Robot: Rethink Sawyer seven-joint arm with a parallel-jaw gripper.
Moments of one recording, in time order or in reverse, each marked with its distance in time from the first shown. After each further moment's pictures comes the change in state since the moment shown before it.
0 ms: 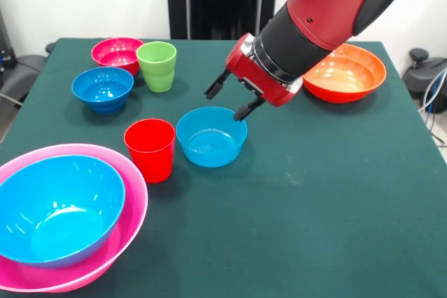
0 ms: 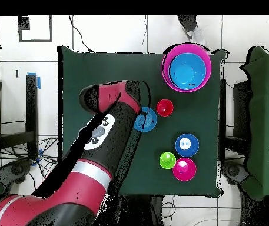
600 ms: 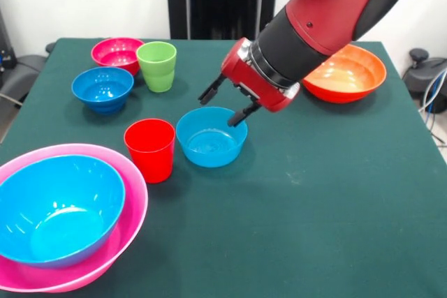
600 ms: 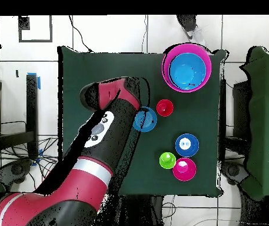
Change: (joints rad) arm -0.008 0.014 0.000 -0.036 -0.041 0.000 -0.002
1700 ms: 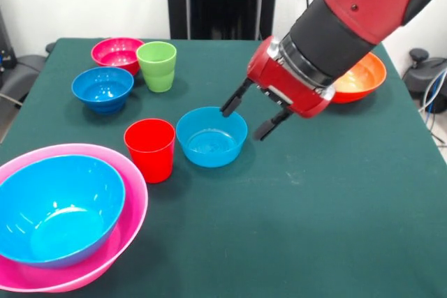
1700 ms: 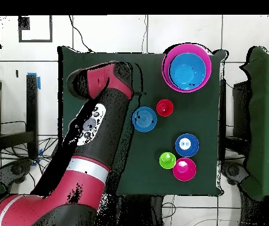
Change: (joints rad) arm -0.002 -0.017 0.019 -0.127 -0.010 0.024 0.000
